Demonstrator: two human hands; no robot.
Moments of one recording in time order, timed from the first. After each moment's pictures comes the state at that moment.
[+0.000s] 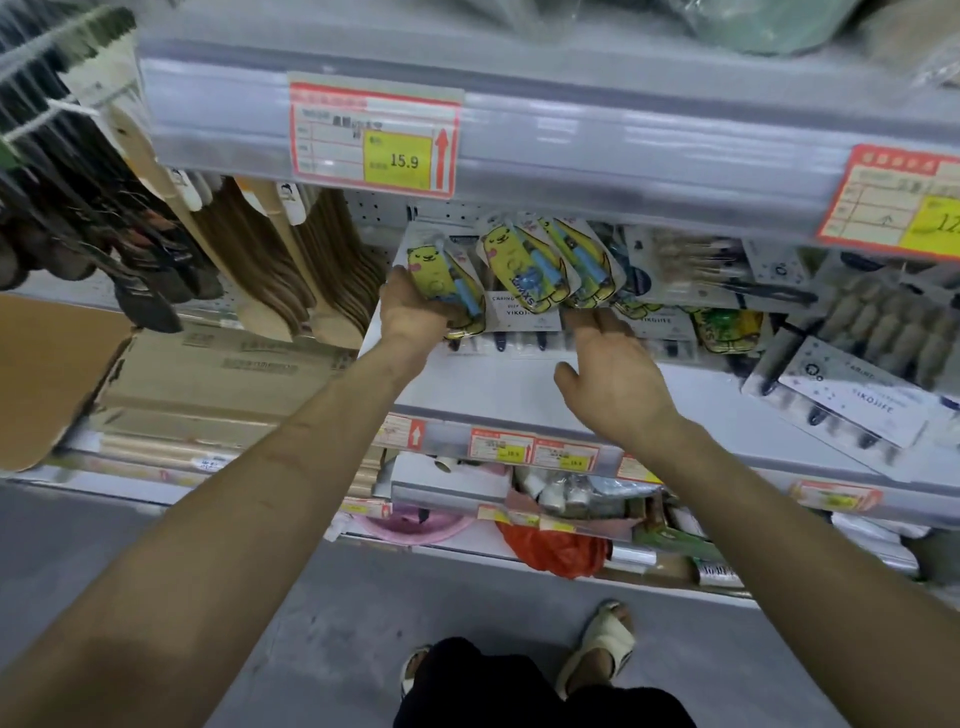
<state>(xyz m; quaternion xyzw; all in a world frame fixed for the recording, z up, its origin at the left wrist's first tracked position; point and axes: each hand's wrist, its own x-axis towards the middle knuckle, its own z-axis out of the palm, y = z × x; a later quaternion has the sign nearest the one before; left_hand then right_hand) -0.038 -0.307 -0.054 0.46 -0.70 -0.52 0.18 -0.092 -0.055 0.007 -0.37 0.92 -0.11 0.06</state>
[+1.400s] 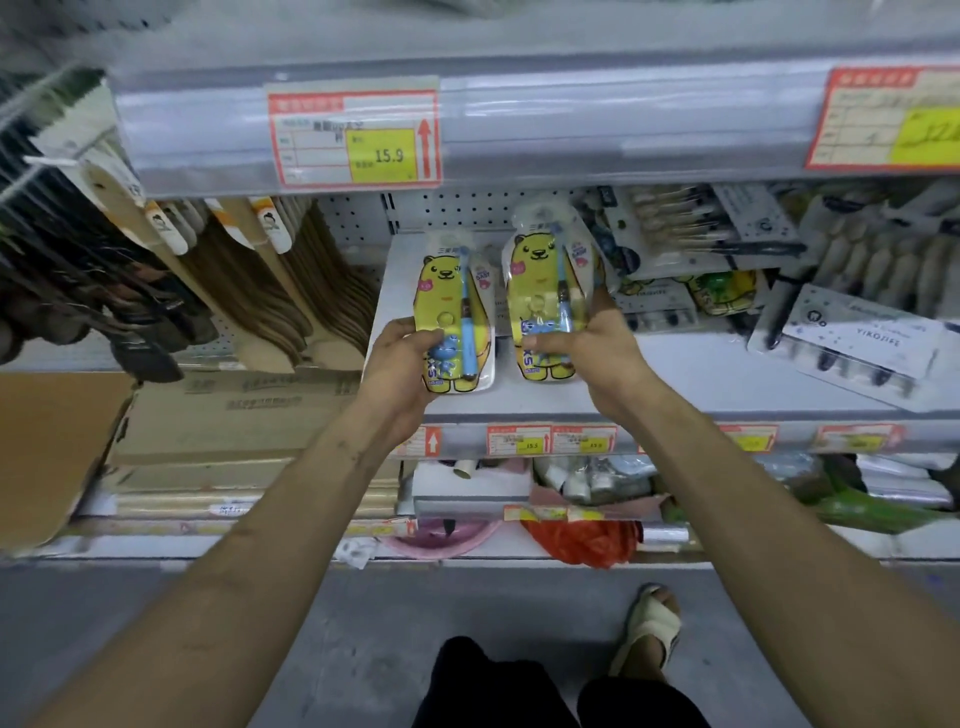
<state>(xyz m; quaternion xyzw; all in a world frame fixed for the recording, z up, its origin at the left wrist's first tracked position) 0.031 -0.265 -0.027 0.36 -0.50 -0.78 0.12 -0.092 -0.082 -0.023 -0.09 0.71 -0.65 0.25</state>
